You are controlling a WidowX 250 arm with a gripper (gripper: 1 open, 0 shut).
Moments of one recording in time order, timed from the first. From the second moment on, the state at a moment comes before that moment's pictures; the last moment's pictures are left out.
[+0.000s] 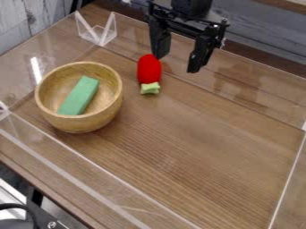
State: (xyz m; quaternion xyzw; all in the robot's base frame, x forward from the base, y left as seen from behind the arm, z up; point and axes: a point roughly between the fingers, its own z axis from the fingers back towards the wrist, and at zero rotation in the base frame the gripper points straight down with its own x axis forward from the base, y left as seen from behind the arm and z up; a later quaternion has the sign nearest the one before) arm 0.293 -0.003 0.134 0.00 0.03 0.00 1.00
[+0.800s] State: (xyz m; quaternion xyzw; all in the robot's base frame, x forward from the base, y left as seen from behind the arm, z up) arm 0.241 0.091 0.108 -0.01 0.06 0.02 1.00
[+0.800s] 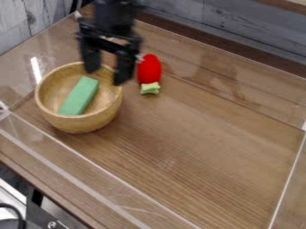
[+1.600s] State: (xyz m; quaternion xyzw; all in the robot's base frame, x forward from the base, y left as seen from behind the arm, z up) arm 0.225 0.131 0.066 -0.01 0.05 0.05 1.00
